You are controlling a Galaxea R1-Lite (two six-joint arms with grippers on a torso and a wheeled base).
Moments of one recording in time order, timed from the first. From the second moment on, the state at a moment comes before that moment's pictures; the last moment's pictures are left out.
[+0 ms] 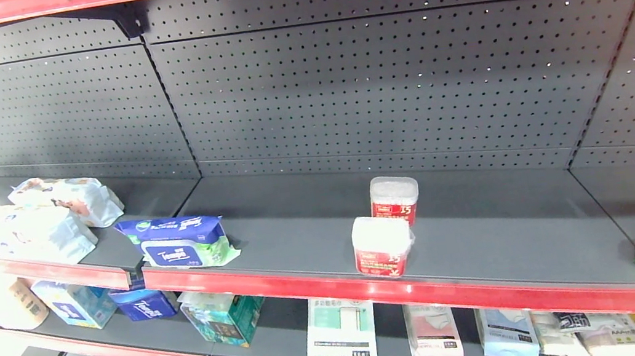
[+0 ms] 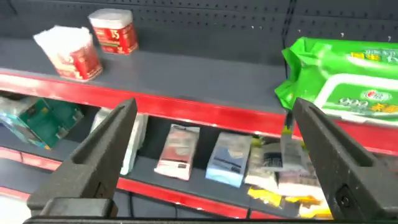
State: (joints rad) left arm 0.18 0.00 0.00 0.01 -0.04 0.00; right arm 0.00 0.00 -0.03 -0.01 0.02 -0.06
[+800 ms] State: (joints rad) left arm 0.18 0.00 0.00 0.01 -0.04 0.00; right arm 0.00 0.00 0.00 0.00 0.01 -0.01
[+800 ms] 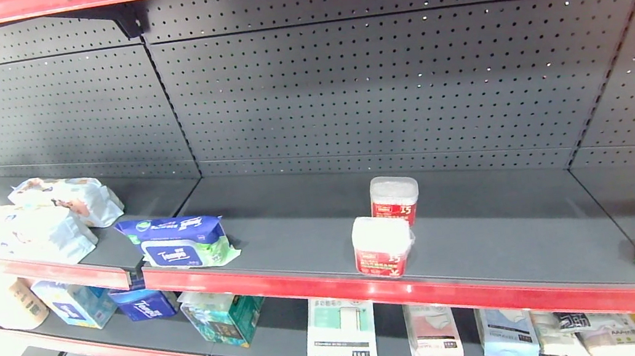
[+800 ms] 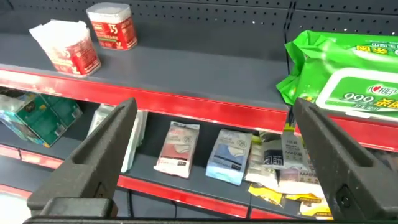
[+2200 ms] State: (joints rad) left arm 0.17 0.02 -0.08 0.01 -0.07 -0.01; right arm 0.00 0.00 0.00 0.00 0.01 -0.01
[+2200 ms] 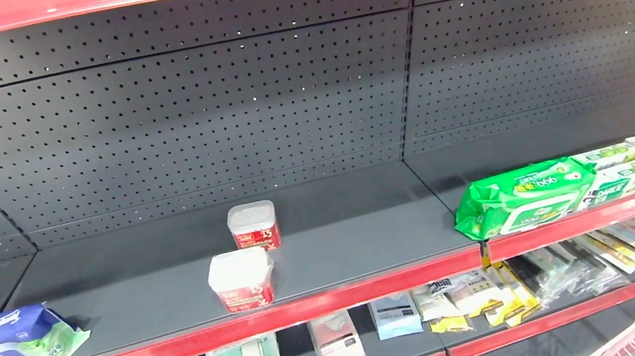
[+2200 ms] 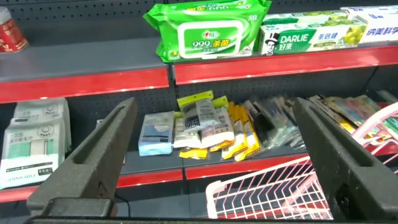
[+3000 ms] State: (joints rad) left arm 0.07 1.20 -0.59 -0.09 0.06 -0.05; right arm 0.00 0.00 0.00 0.00 0.01 -0.01
